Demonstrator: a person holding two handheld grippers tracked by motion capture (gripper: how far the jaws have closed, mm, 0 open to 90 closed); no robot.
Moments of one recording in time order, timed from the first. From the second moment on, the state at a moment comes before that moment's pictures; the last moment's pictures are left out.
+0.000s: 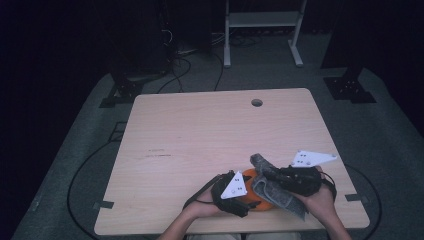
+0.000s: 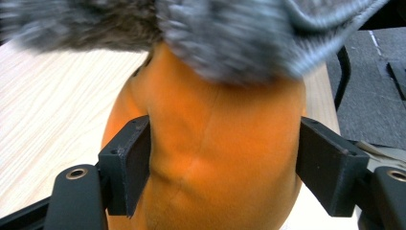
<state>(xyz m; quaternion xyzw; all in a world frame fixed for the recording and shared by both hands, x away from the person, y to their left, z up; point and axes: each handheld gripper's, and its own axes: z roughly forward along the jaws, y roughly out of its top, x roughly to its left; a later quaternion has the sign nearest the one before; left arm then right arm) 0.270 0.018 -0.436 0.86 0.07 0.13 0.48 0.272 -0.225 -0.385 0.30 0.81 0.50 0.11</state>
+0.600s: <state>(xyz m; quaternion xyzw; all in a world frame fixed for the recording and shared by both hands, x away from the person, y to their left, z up) 0.290 0.032 -0.436 0.83 0.17 0.10 0.52 0.270 -0.241 -0.389 0.31 0.80 0.50 0.09</state>
